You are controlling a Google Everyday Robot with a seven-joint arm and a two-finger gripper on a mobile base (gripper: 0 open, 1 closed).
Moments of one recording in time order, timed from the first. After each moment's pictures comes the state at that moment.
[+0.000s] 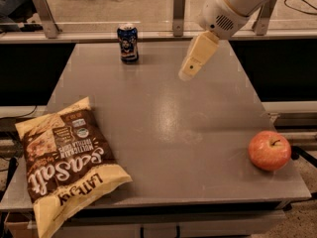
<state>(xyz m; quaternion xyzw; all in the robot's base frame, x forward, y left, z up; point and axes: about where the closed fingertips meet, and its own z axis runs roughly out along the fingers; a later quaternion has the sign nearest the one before) 0.596 -0.082 0.969 -0.60 0.75 0.06 0.29</state>
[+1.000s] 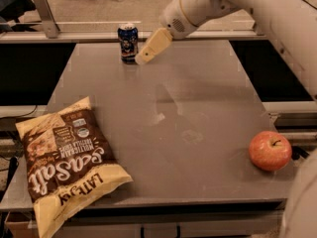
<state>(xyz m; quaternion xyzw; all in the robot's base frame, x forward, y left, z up) 0.689 0.011 0.943 -0.55 0.72 0.17 0.38</state>
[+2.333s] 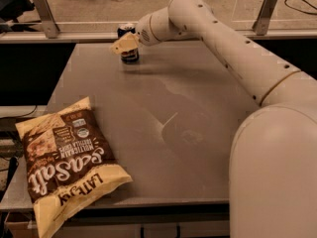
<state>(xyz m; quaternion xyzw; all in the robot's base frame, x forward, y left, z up) 0.802 0.091 0.898 -0.43 0.74 0.21 0.48</state>
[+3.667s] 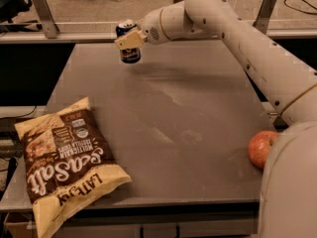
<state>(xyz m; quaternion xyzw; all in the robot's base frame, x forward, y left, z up) 0.750 0.088 0.930 -0.48 0.68 0.26 0.48</state>
